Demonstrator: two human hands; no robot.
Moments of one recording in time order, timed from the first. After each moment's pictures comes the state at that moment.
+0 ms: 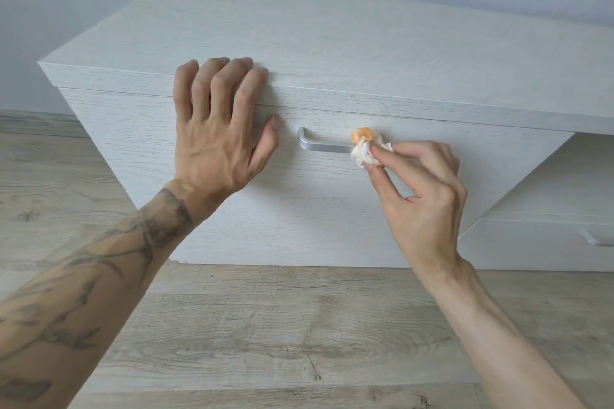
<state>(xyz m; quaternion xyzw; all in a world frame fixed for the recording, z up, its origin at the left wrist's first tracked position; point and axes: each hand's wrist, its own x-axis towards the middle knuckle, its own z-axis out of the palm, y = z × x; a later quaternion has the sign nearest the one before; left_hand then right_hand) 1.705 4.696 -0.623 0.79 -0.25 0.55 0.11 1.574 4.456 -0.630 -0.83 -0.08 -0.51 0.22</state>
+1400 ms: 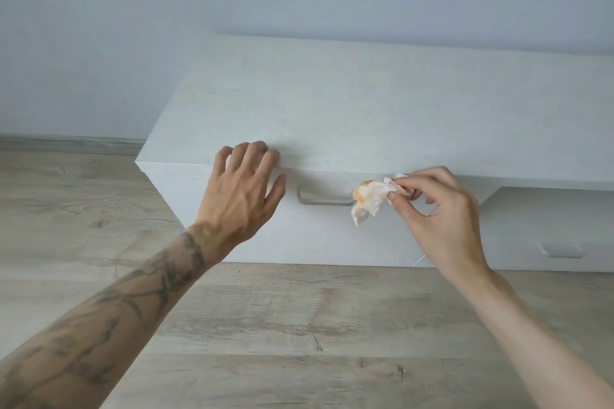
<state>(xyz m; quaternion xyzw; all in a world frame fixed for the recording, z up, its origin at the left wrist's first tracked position) 1.645 4.700 -0.521 0.92 -0.27 0.27 0.05 1.531 4.414 -0.502 -0.90 0.01 -0.28 0.34</state>
